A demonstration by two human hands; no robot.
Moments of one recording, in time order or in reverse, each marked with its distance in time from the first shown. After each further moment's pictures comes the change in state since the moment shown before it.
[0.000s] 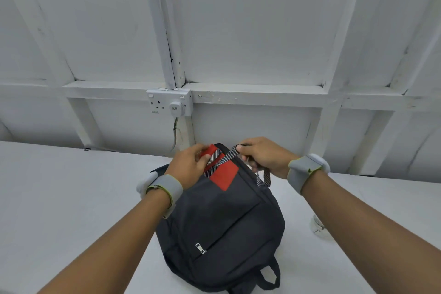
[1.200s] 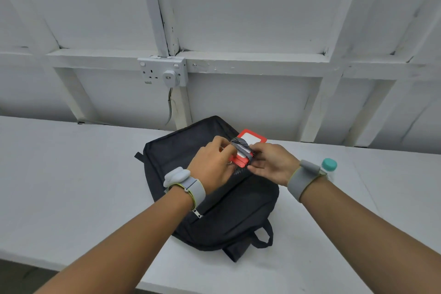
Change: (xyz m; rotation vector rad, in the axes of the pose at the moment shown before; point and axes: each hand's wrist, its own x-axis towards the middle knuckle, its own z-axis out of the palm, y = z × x) left_hand -0.039 0.002 0.081 0.365 0.028 0.419; right_hand -0.031 0.072 0.023 0.653 0.191 0.421
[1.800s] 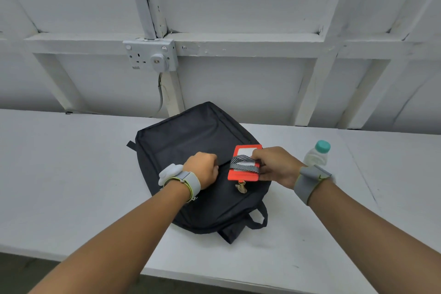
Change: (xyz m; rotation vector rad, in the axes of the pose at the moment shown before) left_hand -0.016 -0.007 0.028 -0.017 -0.496 -0.324; right_hand -0.011 0.036 -0.026 -0.318 0.075 0.035
